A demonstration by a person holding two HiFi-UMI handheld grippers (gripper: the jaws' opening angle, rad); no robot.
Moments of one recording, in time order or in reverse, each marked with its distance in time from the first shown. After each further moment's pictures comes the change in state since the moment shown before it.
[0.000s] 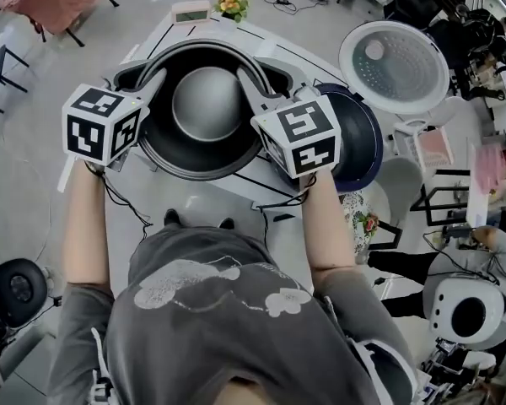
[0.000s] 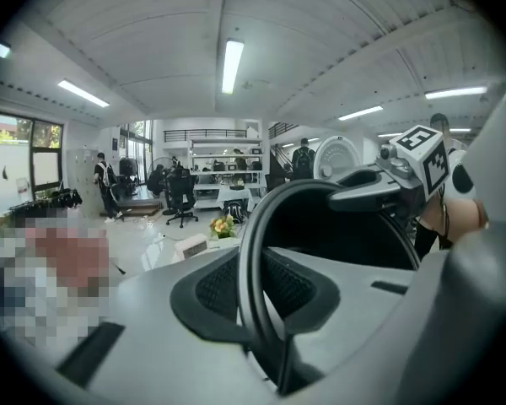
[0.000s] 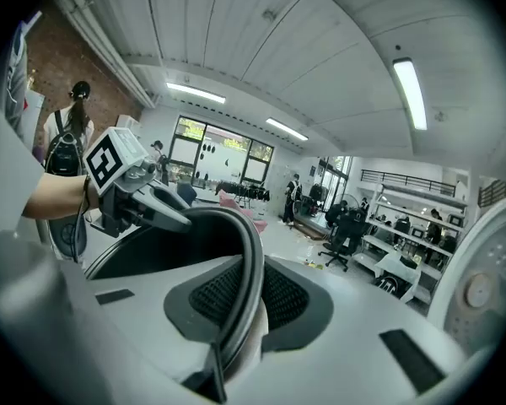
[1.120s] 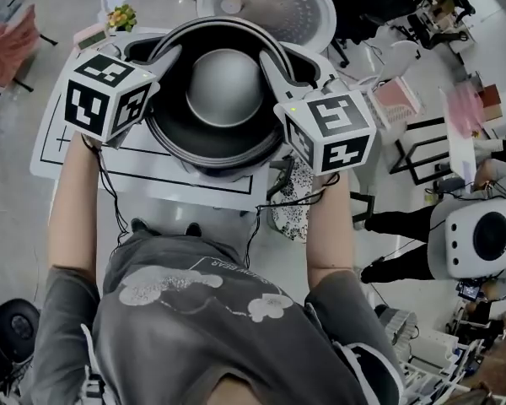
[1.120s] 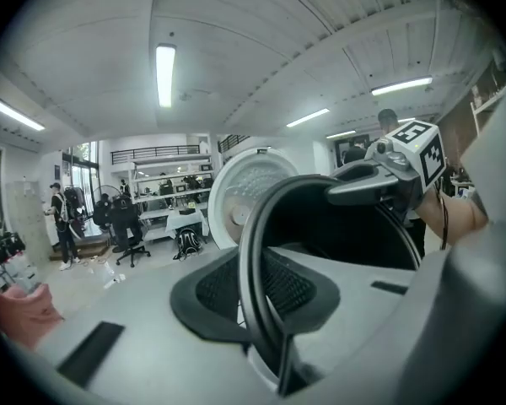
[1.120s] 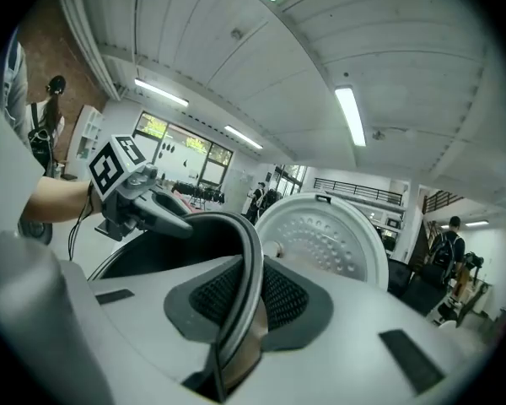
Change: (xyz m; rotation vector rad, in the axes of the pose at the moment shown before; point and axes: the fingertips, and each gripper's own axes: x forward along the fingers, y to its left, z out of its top) left arm 0.137 -0.264 0.128 0.219 -0.087 -0.245; right arm -0.244 -0.192 -0.081 0.024 -0.026 -0.291
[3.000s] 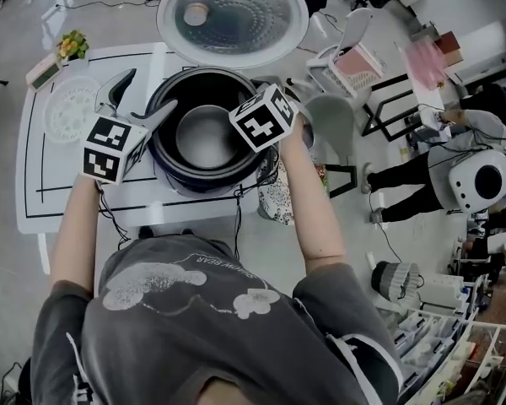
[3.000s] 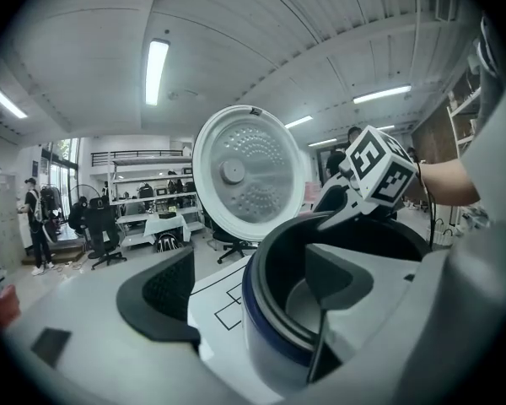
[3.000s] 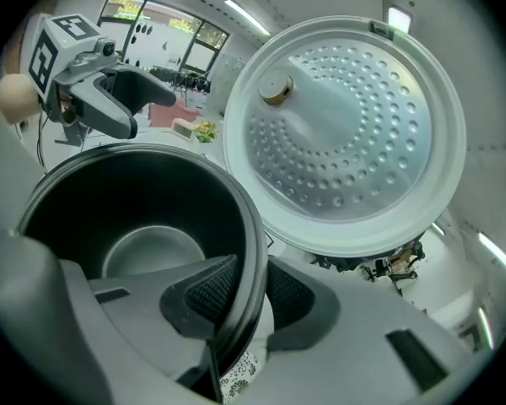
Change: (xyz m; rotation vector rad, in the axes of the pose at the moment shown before) left arm 0.065 0.006 -0.069 0.036 -0.091 -0.121; right arm 0.050 -0.022 -0.182 -0.136 0.762 -0.157
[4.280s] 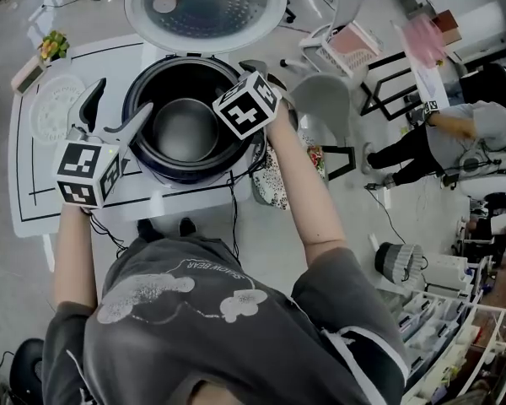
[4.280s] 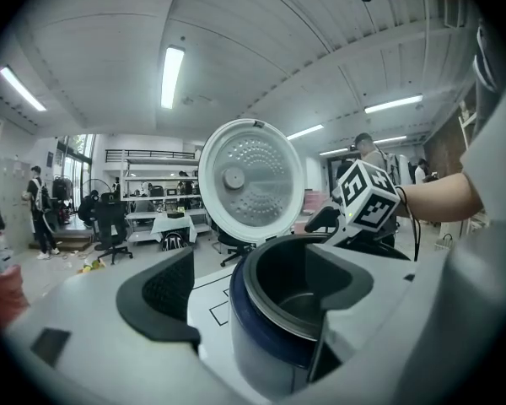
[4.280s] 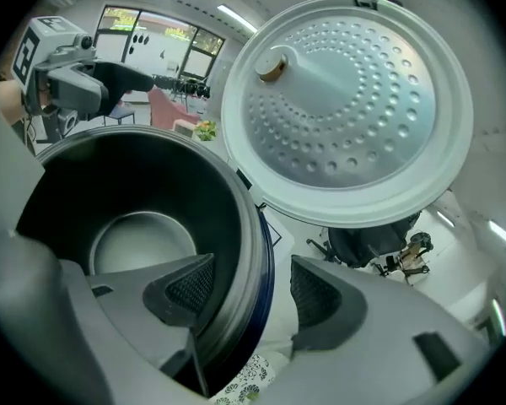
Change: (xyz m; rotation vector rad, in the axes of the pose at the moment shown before) left arm -0.021 -0.015 -0.001 -0.071 -0.050 0.054; right arm 0.026 0.005 -0.022 0.036 -0.028 0.047
